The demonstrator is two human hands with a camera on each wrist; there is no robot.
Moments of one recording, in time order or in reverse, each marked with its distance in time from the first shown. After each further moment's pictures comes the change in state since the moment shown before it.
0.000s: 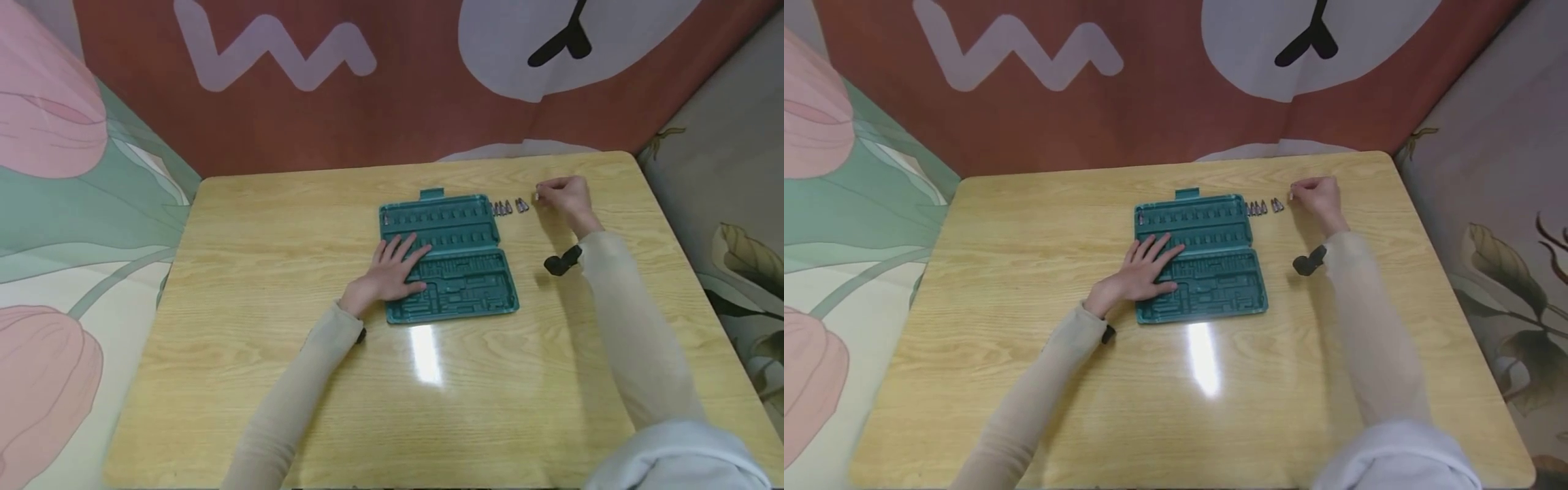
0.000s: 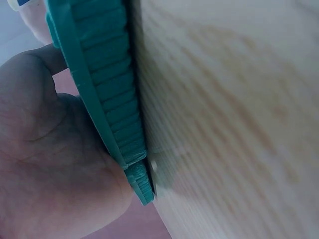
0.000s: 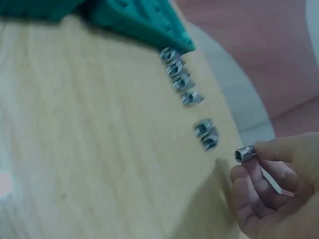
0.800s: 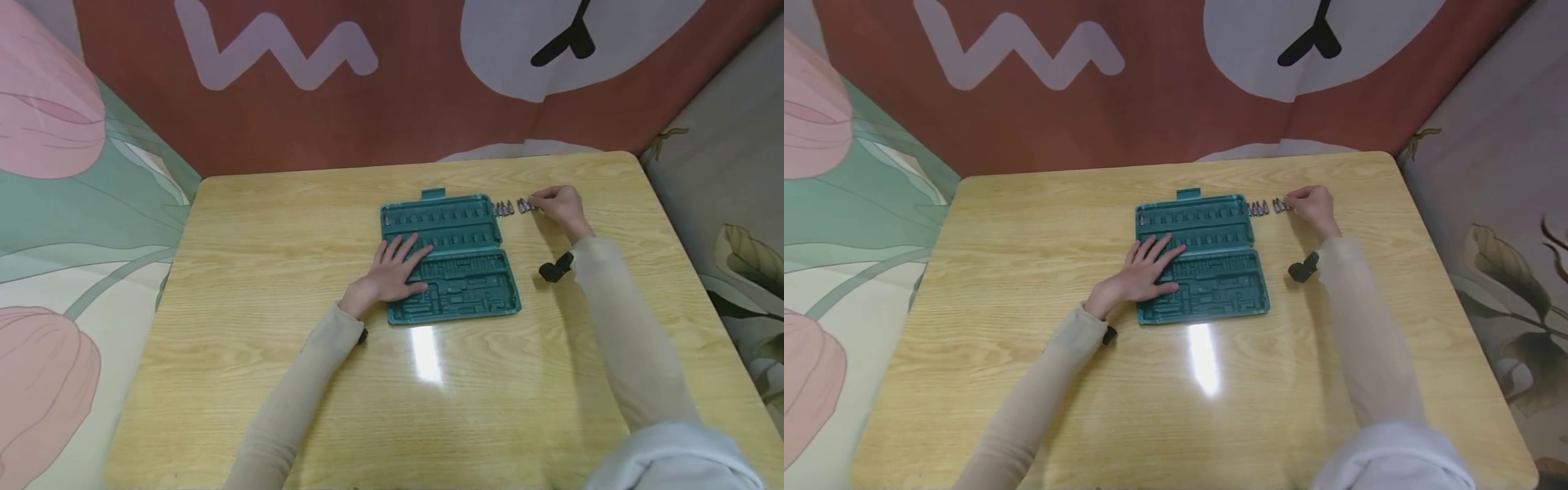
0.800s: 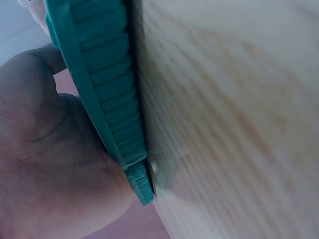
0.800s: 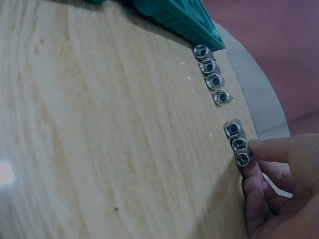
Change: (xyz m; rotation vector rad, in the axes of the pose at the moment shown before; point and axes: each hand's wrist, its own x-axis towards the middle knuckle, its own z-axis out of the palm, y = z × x) left_hand 0.000 -0.003 0.000 -0.025 0.022 0.034; right_hand 0.003 0.015 0.013 -0.261 -0.017 0.001
